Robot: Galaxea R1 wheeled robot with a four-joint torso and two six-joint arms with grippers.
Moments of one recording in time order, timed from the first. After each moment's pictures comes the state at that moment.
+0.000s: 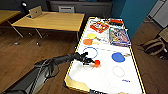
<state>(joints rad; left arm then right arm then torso) 0.14 3.00 -2.24 -0.35 0.60 -0.29 -1.30 2.59 -1.99 -0.07 0.12 0.39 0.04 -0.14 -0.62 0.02</state>
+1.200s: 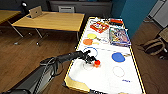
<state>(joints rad) 0.11 3.07 -2.32 -0.35 0.61 -0.34 -1.30 2.59 -2.00 -0.07 0.12 0.39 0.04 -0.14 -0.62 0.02</state>
